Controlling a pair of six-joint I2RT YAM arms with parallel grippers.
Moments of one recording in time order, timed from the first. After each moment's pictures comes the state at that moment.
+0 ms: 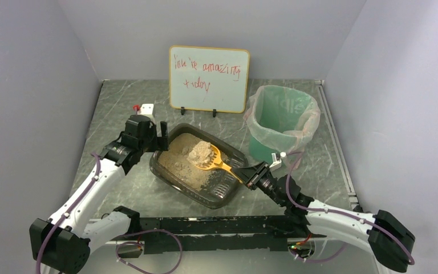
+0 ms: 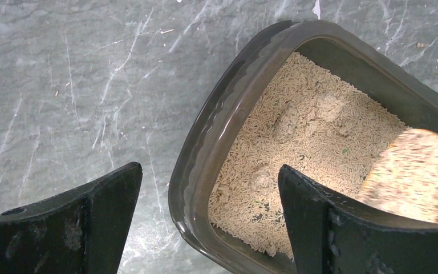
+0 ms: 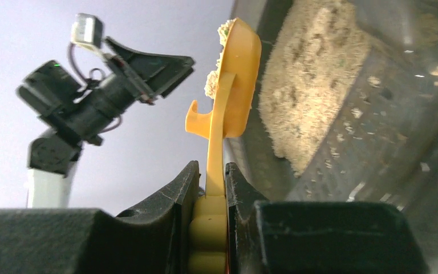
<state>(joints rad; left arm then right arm) -0.37 1.01 0.86 -0.54 -0.21 -0.28 0.94 0.73 0.01 0.69 0.17 1.33</state>
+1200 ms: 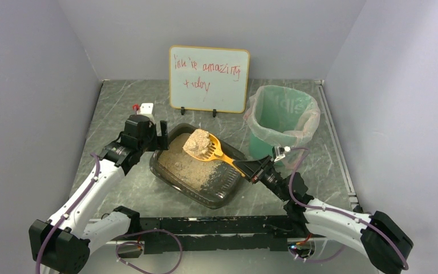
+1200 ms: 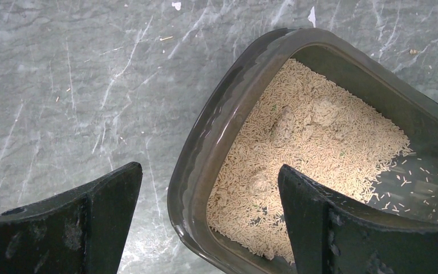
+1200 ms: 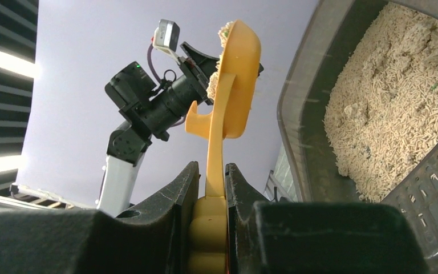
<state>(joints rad) -0.37 1.00 0.86 -0.52 -0.21 -0.28 0.81 0.77 0.01 0.95 -0.02 1.40</state>
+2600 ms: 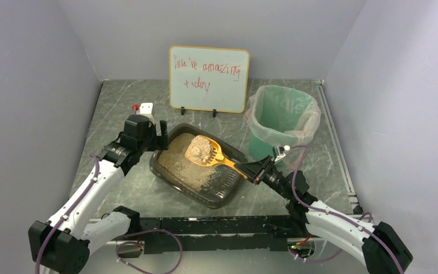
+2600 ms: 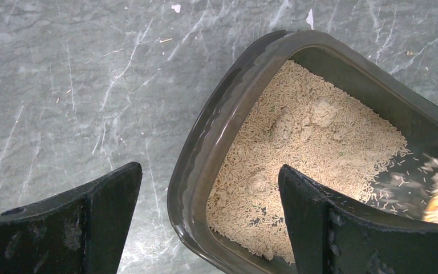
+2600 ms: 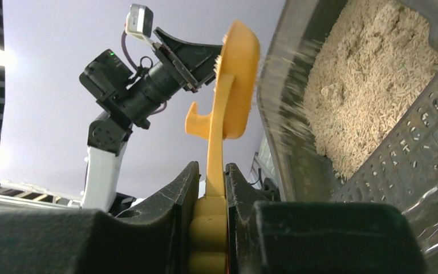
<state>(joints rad) -0.37 0.99 0.86 -0.52 -0.21 -0.28 0.71 0.69 0.01 0.79 -0.17 1.40</state>
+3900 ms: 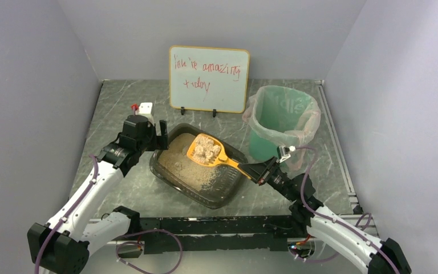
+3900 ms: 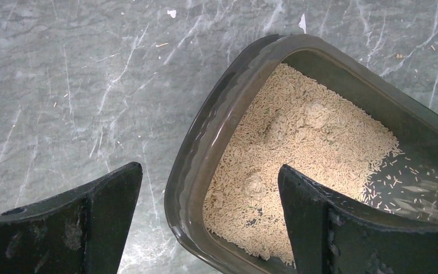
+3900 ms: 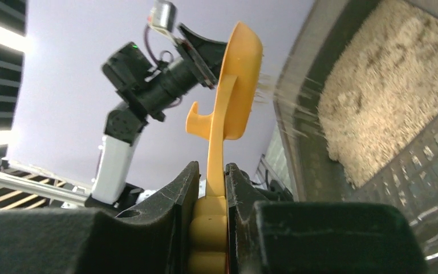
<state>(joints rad) -0.37 0.98 0.86 -0.51 -0.20 -0.28 0.69 0.54 0.01 0.69 -0.21 1.37</state>
